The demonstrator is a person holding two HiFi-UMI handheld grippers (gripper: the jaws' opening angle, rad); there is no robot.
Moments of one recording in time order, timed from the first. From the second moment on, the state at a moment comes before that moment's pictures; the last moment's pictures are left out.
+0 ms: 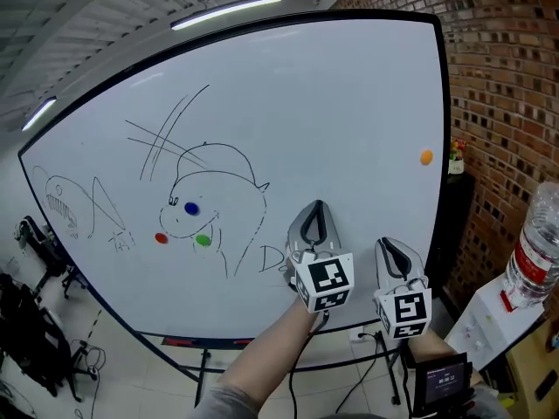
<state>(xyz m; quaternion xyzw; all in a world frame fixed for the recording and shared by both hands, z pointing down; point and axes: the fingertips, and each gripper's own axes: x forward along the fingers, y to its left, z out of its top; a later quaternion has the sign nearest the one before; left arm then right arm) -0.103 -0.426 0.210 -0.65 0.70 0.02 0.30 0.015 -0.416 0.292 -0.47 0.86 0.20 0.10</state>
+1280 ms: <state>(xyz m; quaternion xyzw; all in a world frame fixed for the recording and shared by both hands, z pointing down) -0.450 -0.289 0.241 -0.55 0.79 0.02 0.29 -0.287 -0.312 0.299 -0.36 0.91 0.20 0.11</state>
